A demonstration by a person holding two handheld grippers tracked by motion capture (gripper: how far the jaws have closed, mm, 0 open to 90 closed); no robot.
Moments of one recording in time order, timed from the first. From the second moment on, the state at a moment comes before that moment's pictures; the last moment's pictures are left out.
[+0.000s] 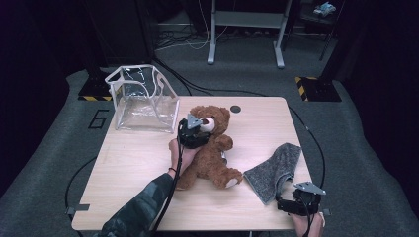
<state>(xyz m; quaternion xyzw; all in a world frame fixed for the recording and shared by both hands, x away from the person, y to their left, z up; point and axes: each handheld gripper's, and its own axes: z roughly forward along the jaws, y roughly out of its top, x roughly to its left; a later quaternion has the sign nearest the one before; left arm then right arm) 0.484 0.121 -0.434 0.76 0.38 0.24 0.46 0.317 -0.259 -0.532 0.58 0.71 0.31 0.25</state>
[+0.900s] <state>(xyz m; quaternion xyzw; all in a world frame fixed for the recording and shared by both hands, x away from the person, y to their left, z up) 0.454 0.181 -0.357 0.75 0.32 0.27 0.51 0.317 -0.259 -0.532 0.59 0.71 0.31 0.25</state>
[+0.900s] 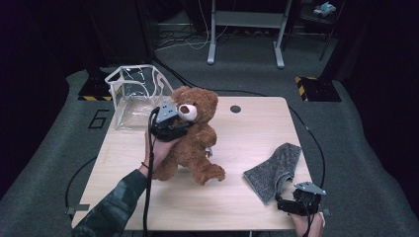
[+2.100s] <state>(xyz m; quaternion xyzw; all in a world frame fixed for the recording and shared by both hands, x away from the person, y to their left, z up) 0.422 0.342 -0.383 0.79 0.41 0.19 0.42 0.317 -0.259 -0.532 0.58 0.71 0.31 0.25</state>
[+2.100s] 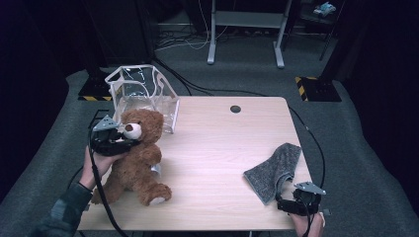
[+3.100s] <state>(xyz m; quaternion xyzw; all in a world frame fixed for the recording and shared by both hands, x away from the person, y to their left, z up) 0.463 0.378 -0.453 0.79 0.50 0.11 0.34 0.317 -0.259 -0.532 0.58 0.71 0.31 0.25</state>
